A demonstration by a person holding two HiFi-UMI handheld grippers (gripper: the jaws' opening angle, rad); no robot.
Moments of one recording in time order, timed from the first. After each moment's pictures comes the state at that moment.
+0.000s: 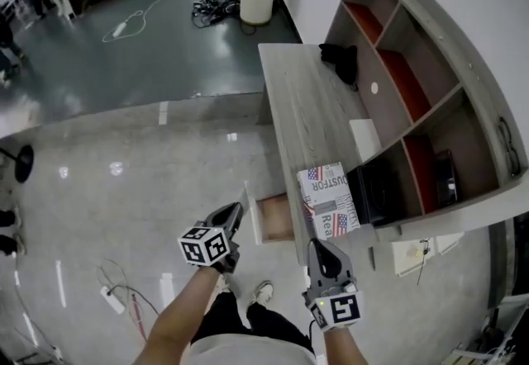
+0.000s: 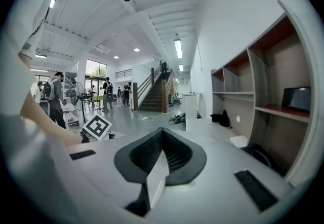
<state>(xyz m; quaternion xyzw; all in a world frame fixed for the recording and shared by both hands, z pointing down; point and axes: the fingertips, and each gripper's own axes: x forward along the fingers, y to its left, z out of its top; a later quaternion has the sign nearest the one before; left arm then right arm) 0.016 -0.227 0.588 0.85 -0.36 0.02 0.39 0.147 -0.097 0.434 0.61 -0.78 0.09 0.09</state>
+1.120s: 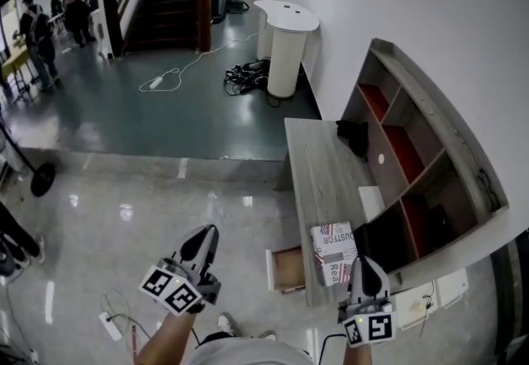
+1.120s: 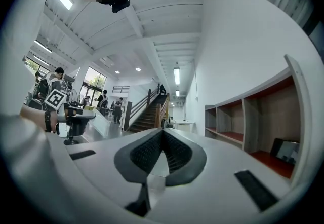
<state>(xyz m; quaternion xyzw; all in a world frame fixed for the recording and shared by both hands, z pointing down) -0.128 -0.185 0.309 0.88 -0.40 -0.19 0.17 0.173 -0.086 0.286 0.64 -0.76 -0.05 0.02</state>
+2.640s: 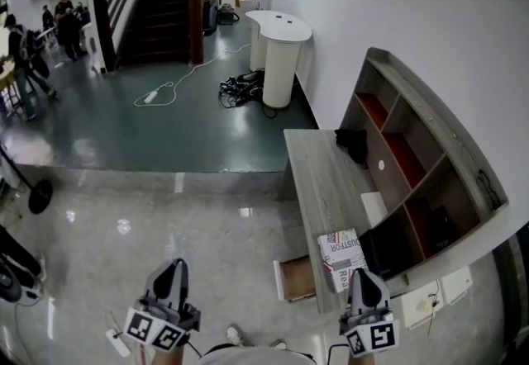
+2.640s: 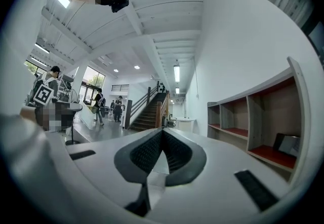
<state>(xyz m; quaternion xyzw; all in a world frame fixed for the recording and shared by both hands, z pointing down) -0.231 -0.143 0.292 0.85 -0.47 -0.19 0.09 0.130 -0.082 0.288 0.64 -0.76 -0.04 0.02</state>
